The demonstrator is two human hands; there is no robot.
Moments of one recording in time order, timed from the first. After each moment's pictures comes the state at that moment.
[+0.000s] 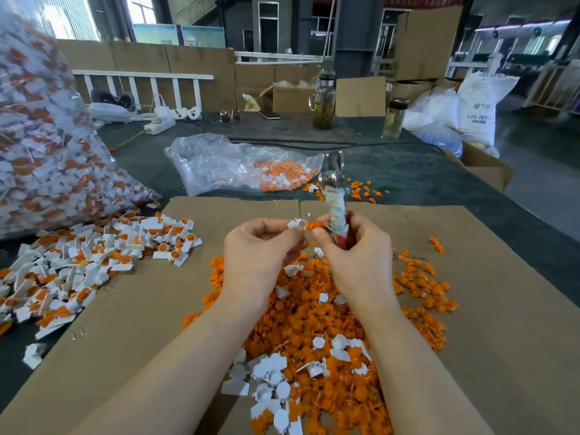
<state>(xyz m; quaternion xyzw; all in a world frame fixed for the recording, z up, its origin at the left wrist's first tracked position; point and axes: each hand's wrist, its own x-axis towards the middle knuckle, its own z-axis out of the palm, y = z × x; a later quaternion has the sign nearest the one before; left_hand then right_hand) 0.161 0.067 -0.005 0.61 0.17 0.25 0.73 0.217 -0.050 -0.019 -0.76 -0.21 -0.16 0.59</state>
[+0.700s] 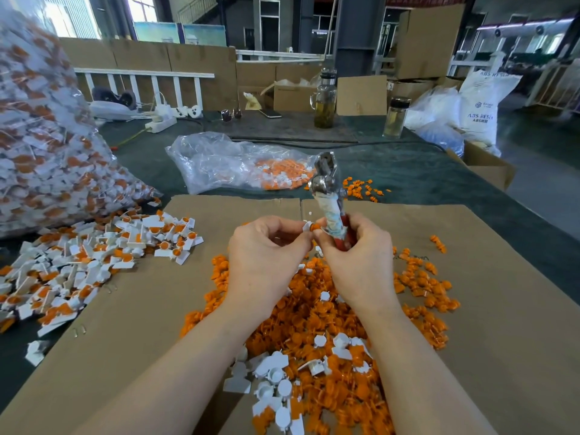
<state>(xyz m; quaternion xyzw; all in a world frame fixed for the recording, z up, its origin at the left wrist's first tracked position) 0.158 0.062 -0.007 0.75 0.14 0.31 0.57 0.215 -0.051 -0.020 -0.80 -0.20 -0.18 0.54</state>
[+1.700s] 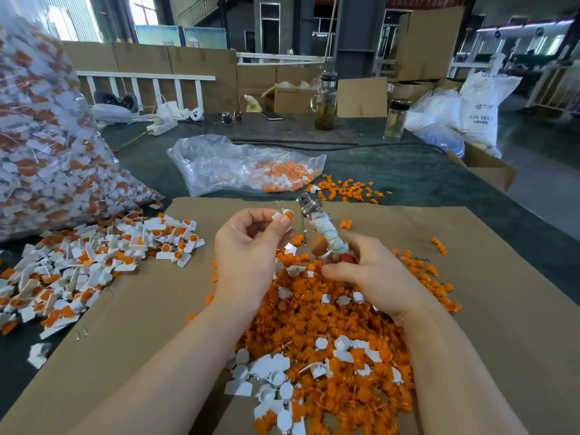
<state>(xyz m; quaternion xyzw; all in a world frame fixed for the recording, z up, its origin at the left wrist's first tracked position) 0.158 0.074 -0.001 0.60 0.13 0.33 0.71 0.220 -0.083 -0.002 -0.81 -0.29 0.12 0.49</state>
